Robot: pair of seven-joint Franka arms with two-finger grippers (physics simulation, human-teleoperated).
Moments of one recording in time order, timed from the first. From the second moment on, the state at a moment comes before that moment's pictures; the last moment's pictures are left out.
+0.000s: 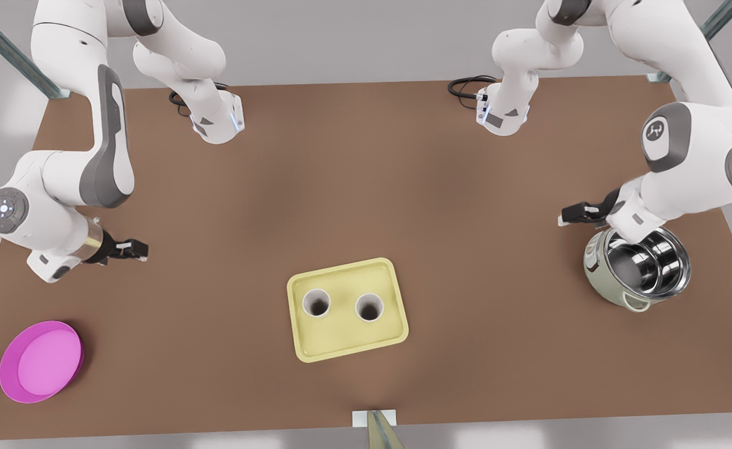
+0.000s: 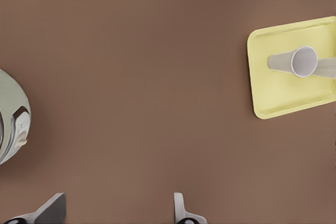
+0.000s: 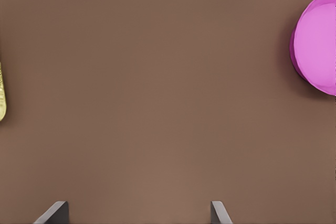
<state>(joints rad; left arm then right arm) -0.06 0.24 0.05 -1.40 -0.22 1.49 0.01 -0.05 0.23 0.00 -1.61 -0.02 1.79 -0.13</state>
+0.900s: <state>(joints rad) -0.13 0.30 0.04 -1.40 -0.12 1.70 -0.03 0.41 0.64 0.00 -1.49 -0.03 2.25 0.32</state>
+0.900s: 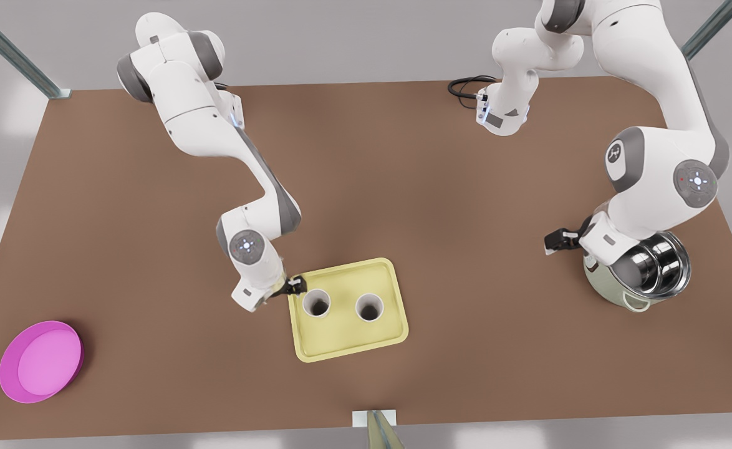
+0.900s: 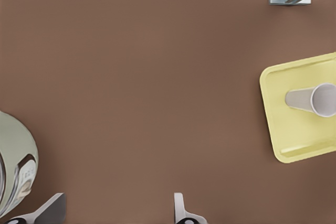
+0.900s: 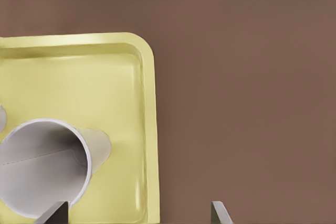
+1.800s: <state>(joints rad) -0.14 0.31 0.04 -1.40 -0.08 1.73 -0.05 0.40 0.79 0.03 -1.41 0.01 2.44 0.42</state>
